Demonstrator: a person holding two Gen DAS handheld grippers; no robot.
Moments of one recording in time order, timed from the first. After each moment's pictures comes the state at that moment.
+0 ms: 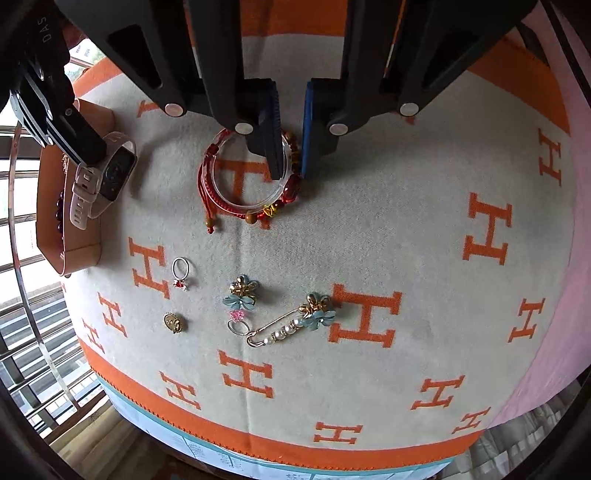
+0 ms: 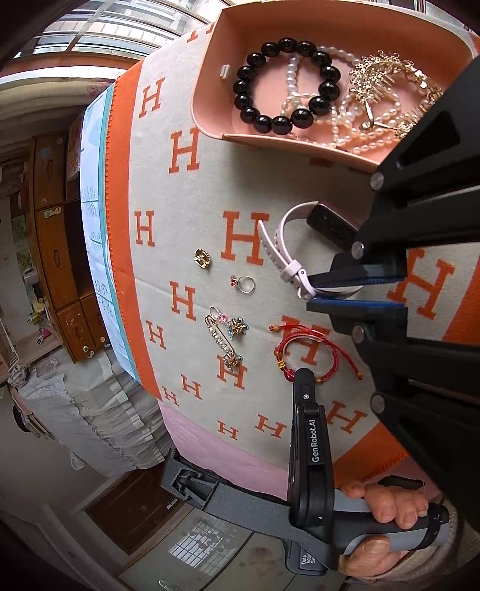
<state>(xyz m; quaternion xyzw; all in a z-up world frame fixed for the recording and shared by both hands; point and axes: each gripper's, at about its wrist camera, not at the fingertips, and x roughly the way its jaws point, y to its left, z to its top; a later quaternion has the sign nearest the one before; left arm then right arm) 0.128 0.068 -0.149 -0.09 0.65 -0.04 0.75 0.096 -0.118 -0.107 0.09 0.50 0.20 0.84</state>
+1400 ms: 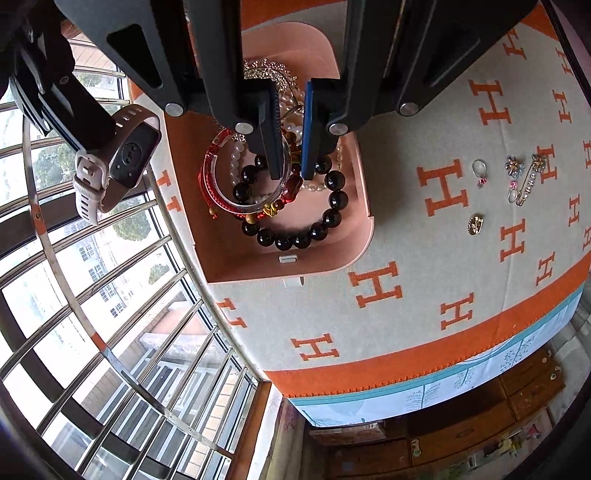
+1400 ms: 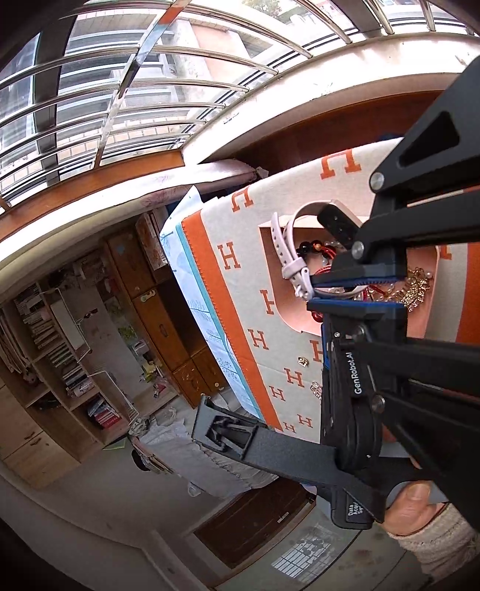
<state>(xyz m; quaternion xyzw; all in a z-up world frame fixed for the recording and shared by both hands) 0.131 -0.162 -0.088 0.04 0.58 -0.20 0.79 0.031 -0.292 -0.050 0.20 0.35 0.09 0.91</state>
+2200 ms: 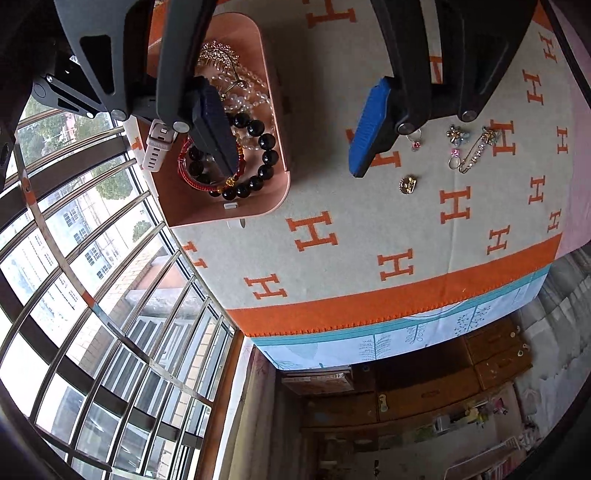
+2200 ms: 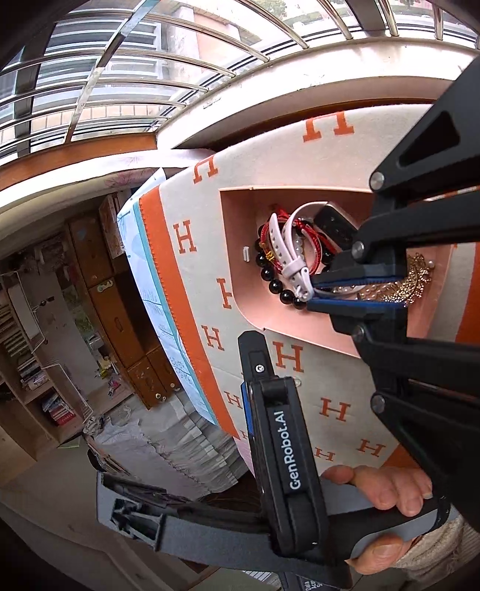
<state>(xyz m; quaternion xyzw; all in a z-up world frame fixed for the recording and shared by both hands) 0.131 -0.102 -0.057 0.03 0.49 -0.17 0.85 0.064 -0.255 -0.084 0.16 0.42 0.12 0.88</state>
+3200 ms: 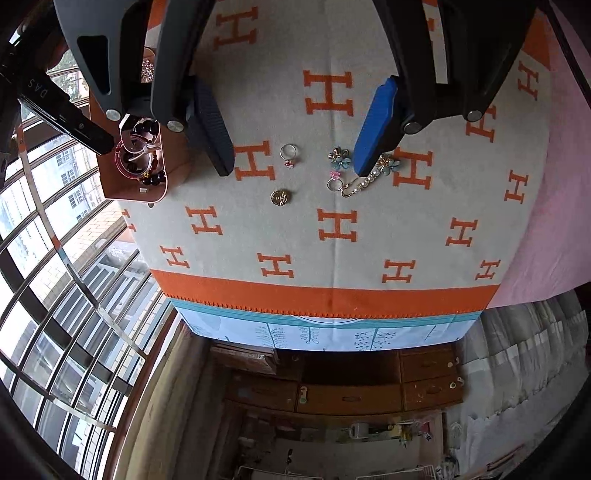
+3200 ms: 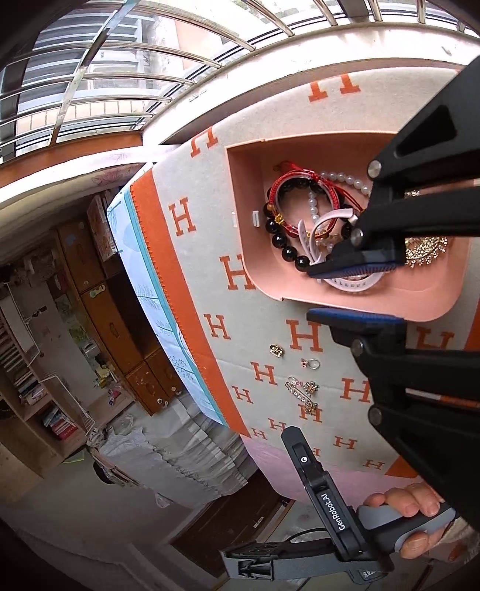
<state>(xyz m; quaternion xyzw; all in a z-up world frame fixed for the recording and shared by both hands) 0.119 0.025 -0.048 -0.05 0.47 -0.09 0.88 0.089 -0.231 -0.075 0.20 0.44 0.10 0.87</state>
